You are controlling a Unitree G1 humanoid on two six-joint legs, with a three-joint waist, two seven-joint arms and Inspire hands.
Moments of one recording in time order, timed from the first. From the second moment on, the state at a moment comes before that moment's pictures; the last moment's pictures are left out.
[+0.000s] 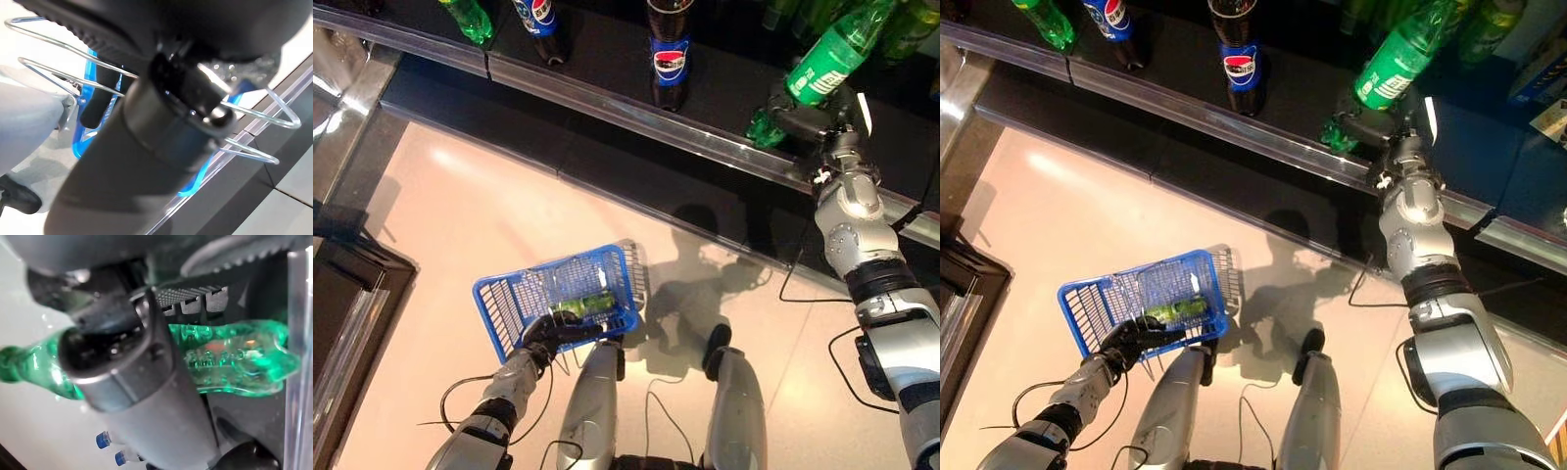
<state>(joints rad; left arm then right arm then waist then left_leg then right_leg) -0.36 0.34 -0.27 1.06 -0.67 -0.07 -0.14 -0.99 -0.65 0.29 0.81 0.79 -0.20 -0.11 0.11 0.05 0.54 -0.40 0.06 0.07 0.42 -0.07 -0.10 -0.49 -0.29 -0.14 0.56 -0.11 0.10</state>
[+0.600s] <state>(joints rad) -0.36 0.34 -0.27 1.06 -0.67 -0.07 -0.14 -1.01 -0.65 0.29 0.82 0.83 -0.18 -0.10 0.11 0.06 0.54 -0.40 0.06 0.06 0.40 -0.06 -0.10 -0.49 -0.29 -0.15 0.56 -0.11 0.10</state>
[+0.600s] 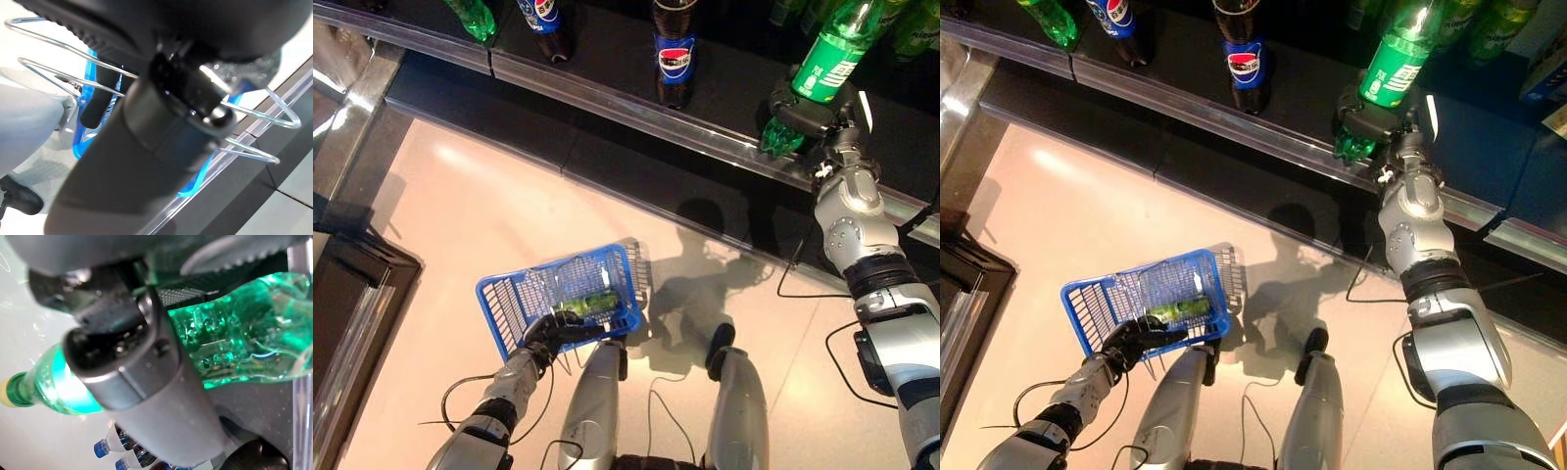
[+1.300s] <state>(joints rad) -0.26 0.32 -0.15 1.10 -0.78 -0.01 -0.16 -0.82 -0.64 0.27 0.62 0.76 -0.18 -0.05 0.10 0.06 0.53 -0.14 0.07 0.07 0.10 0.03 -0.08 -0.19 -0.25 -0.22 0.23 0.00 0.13</state>
